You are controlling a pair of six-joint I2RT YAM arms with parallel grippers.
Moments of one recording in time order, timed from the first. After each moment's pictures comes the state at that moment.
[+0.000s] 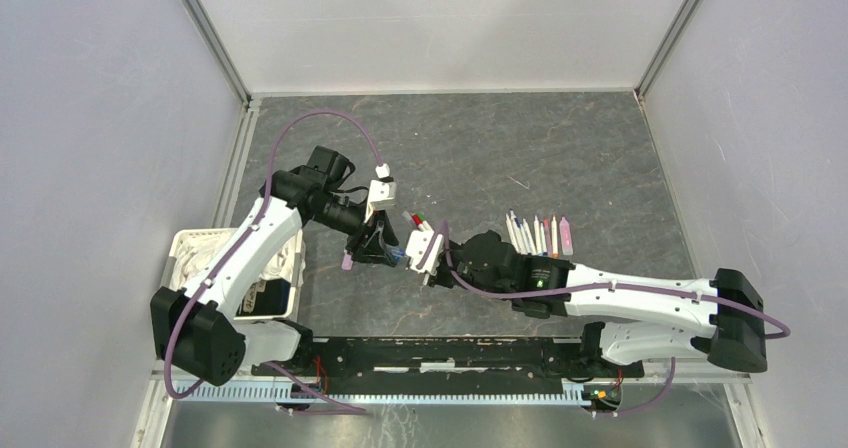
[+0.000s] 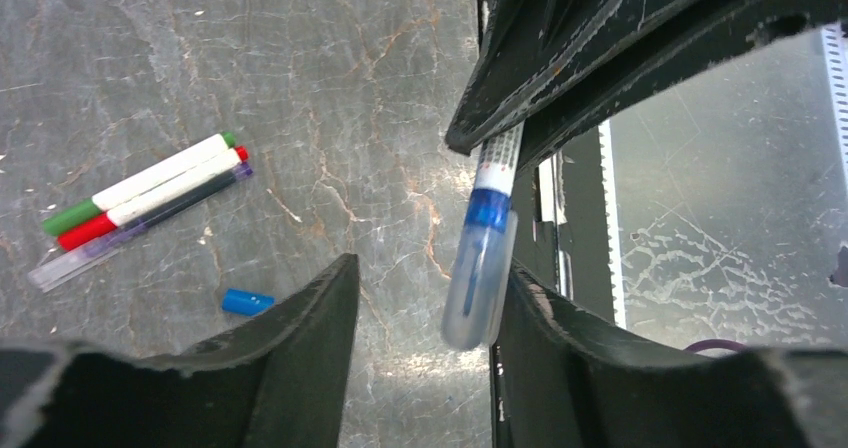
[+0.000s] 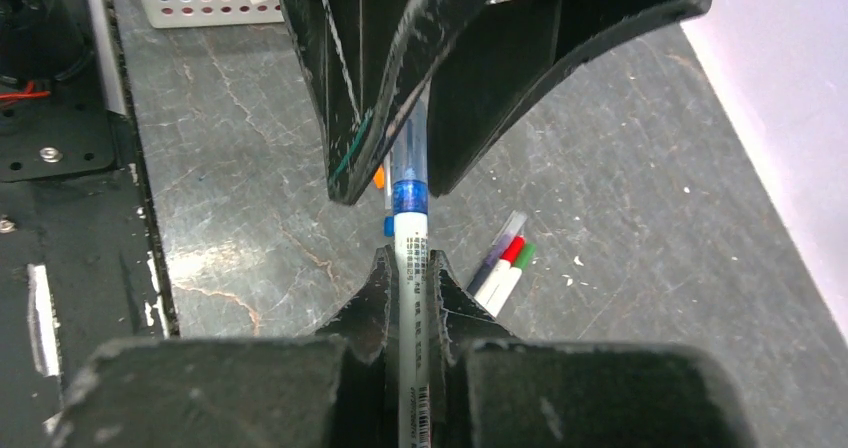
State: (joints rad) left arm -0.38 1.26 1.11 -1.06 1.02 0.86; right arm 1.27 1.16 0.83 0.03 0.15 -0.30
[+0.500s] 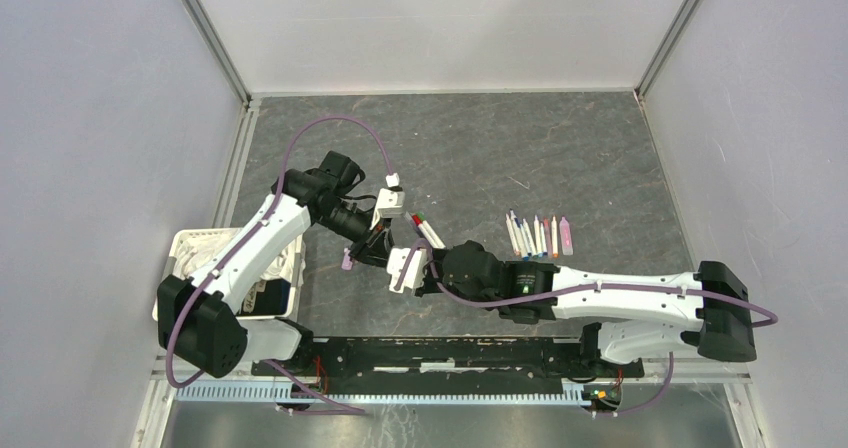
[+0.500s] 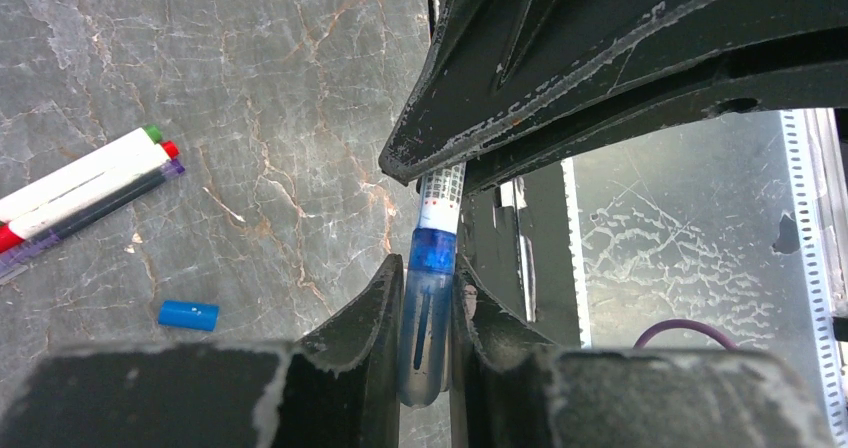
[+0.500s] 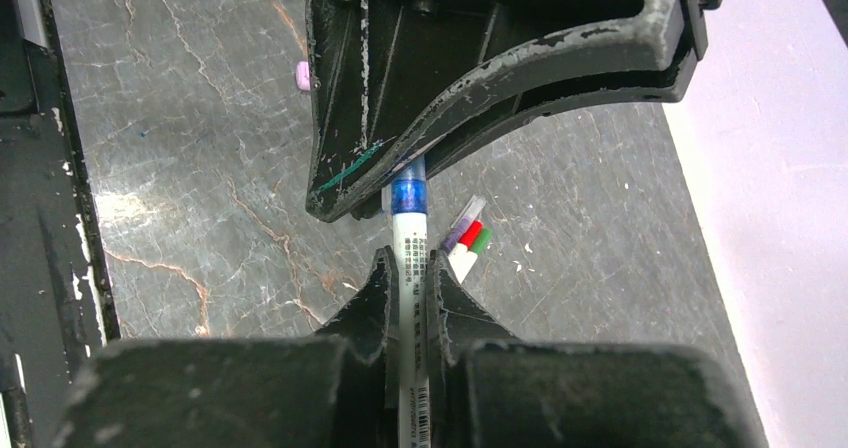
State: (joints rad) left arm -0.43 1.31 1.10 -1.15 1.03 0.90; right arm 1.36 1.25 0.90 -0.04 0.33 -0.46
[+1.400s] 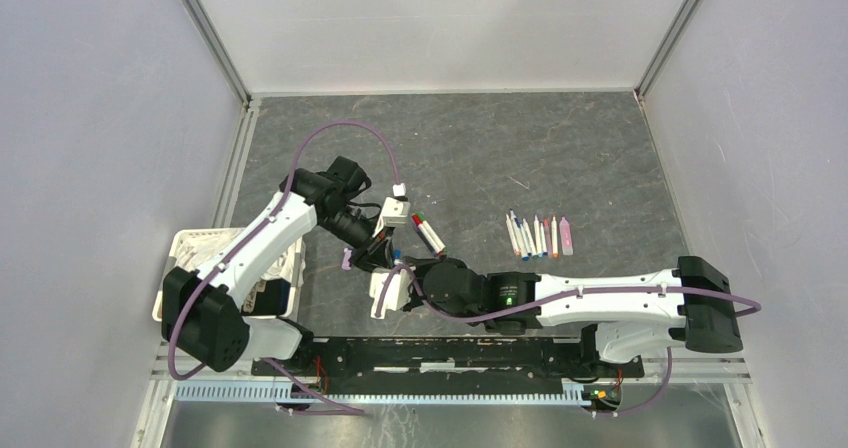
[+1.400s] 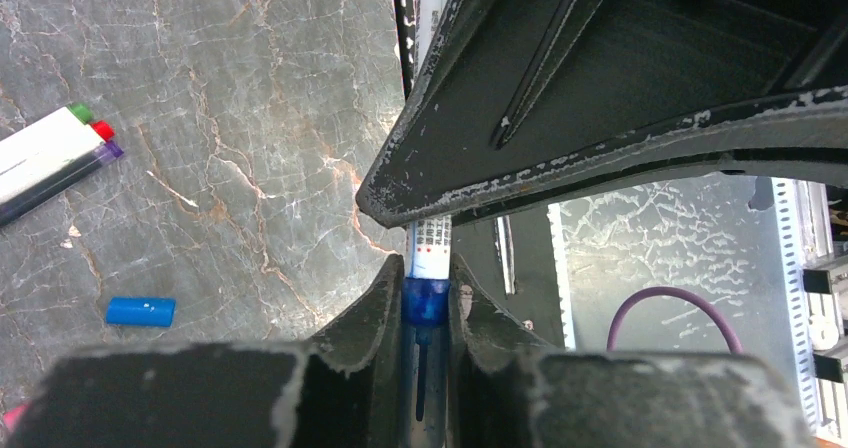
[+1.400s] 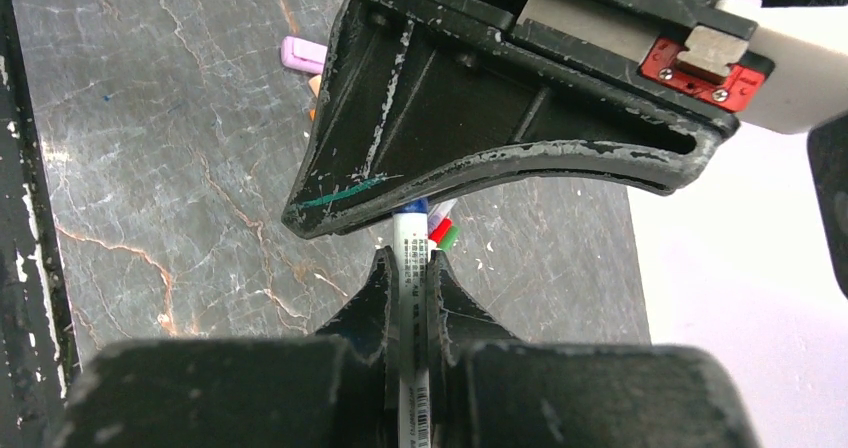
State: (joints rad) left arm -0.47 1.34 1.11 -1.23 1.00 0.96; right arm 1.45 1.33 0.95 -0.05 0.46 -0.58
